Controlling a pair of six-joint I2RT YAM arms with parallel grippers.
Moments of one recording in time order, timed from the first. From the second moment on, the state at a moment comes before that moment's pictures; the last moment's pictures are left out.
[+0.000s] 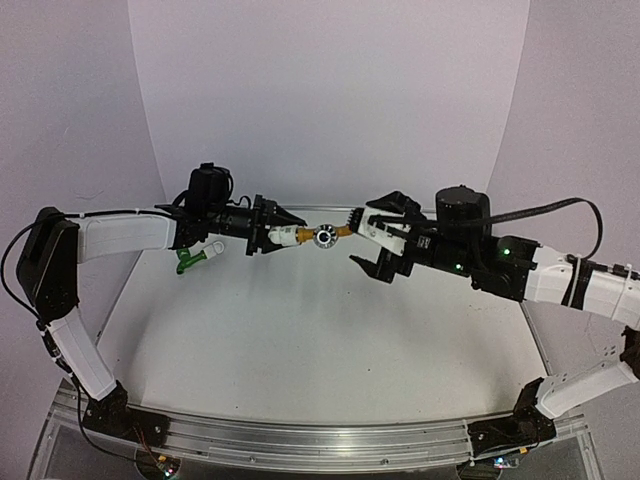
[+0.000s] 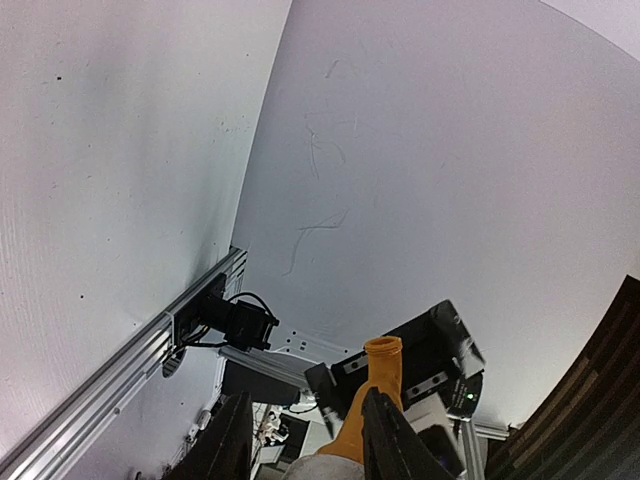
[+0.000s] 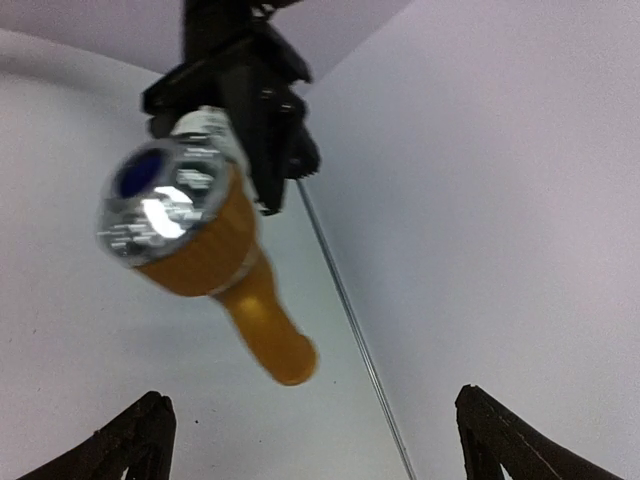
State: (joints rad) left arm -0.57 1.70 1.22 0.16 0.97 -1.52; right arm 0.89 1.29 1.03 -0.01 0.05 -0.81
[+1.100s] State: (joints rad) left arm -0.57 1.65 1.23 0.13 0.89 -1.23; right arm 0.89 1.50 1.22 0.01 -0.27 -0.63
